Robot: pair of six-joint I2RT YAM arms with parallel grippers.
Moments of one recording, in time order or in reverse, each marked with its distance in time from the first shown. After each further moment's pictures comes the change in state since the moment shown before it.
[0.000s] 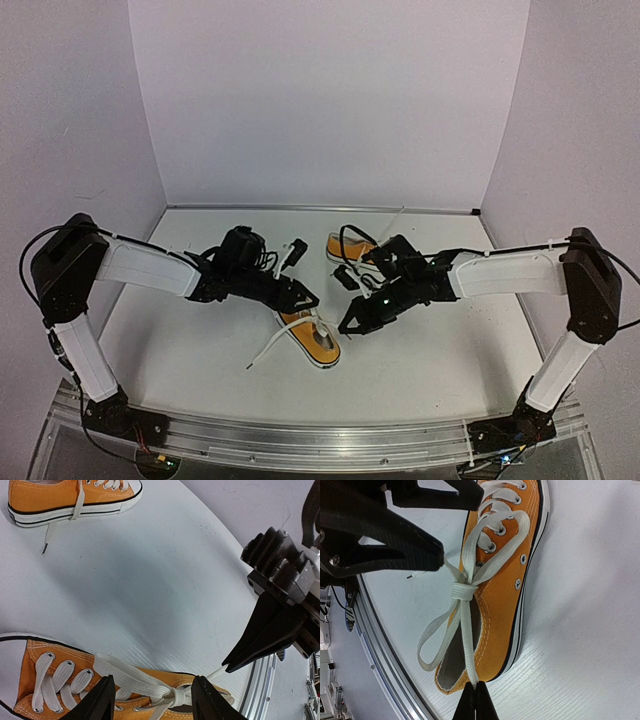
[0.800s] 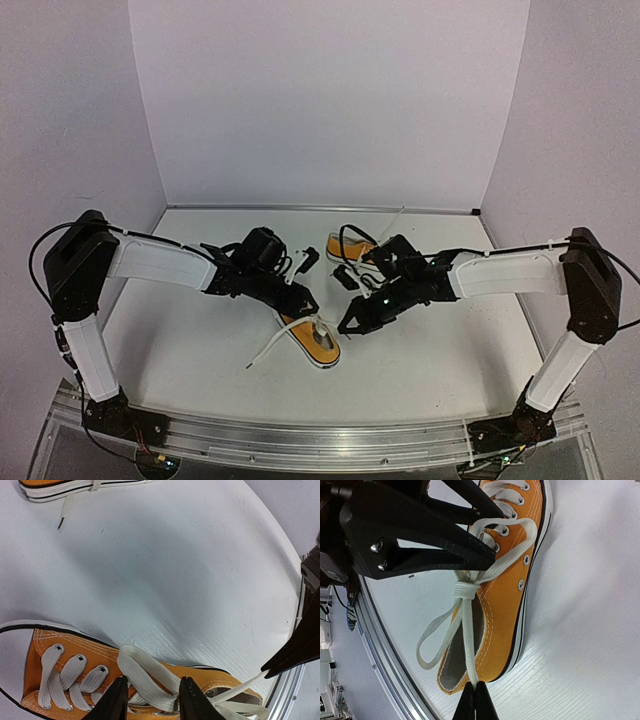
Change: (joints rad) left arm -0.058 0.067 0.149 -0.269 -0.179 0.078; right arm 0.000 0.000 0.000 0.004 -0.008 0.000
